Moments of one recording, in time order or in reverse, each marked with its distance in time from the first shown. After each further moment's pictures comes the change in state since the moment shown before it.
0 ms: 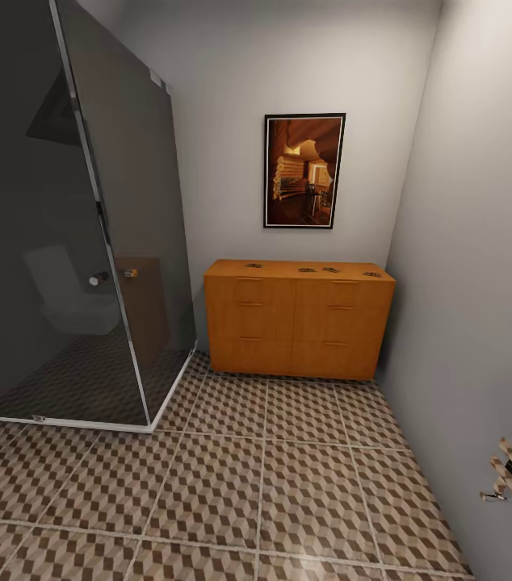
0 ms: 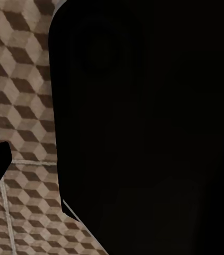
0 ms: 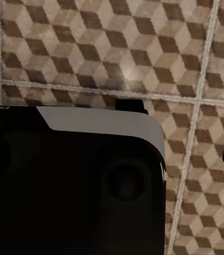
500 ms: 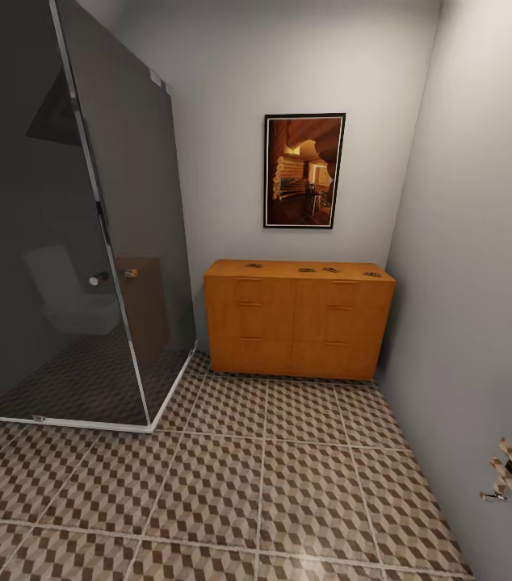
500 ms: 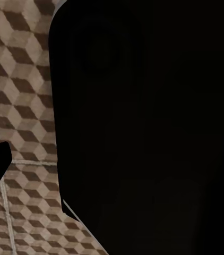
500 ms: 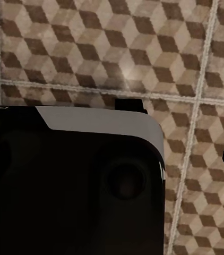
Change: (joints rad) left arm 0.000 0.000 0.000 0.000 0.000 0.000 0.000; right arm 0.000 -0.002 -0.001 0.001 -0.001 0.000 0.001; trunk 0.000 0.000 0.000
